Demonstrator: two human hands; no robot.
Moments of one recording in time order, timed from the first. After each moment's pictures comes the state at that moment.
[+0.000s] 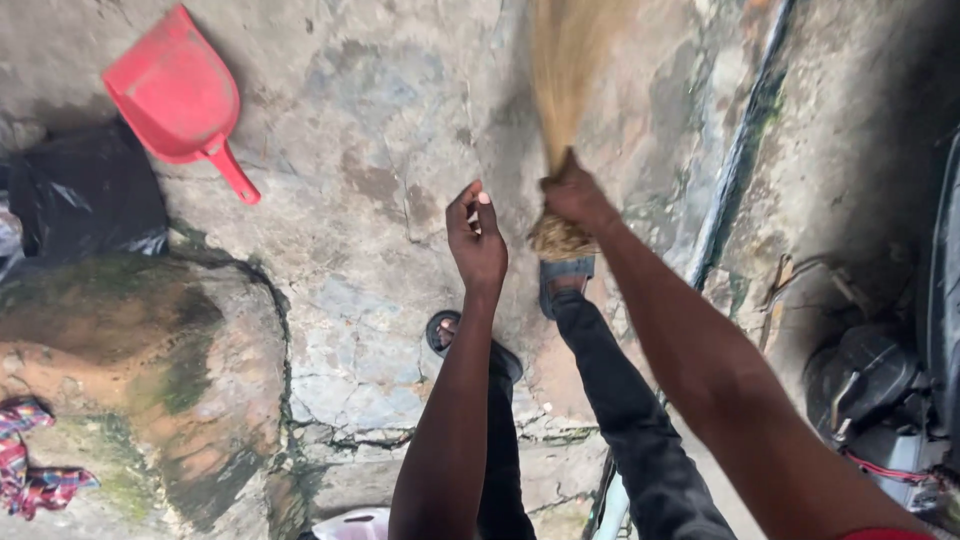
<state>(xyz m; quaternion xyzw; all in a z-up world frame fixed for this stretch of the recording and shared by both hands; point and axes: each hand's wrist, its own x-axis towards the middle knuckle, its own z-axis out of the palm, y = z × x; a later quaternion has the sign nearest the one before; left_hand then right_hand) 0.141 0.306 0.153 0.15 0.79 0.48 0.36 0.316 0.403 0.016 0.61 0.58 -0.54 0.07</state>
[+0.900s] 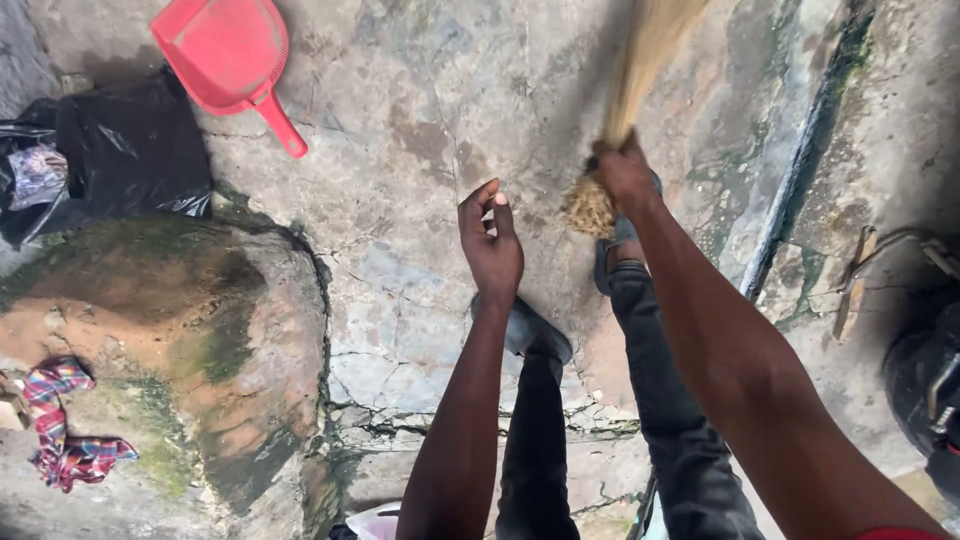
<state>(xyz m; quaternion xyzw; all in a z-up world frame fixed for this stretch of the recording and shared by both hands) 0.087 0.204 0.162 0.20 0.78 0.47 0.35 0.273 0.325 0.007 0.65 0.46 -0.59 -0.17</state>
